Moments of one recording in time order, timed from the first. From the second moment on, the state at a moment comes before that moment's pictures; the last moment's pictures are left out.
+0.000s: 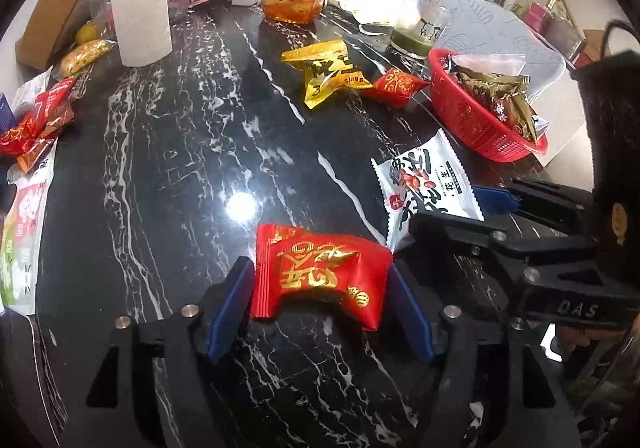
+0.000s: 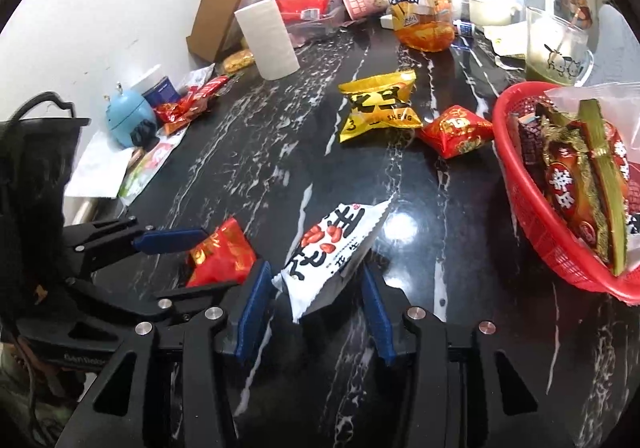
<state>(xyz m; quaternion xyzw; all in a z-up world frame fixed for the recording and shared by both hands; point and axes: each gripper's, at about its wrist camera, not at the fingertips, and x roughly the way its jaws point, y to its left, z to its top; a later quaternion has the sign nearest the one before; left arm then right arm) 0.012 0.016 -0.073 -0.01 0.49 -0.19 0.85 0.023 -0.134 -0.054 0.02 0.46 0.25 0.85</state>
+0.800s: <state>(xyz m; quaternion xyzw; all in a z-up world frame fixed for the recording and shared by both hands) 0.012 0.016 -0.071 -0.02 0.46 -0.19 0.87 0.030 -0.131 -0.059 0.00 0.44 0.26 0.86</state>
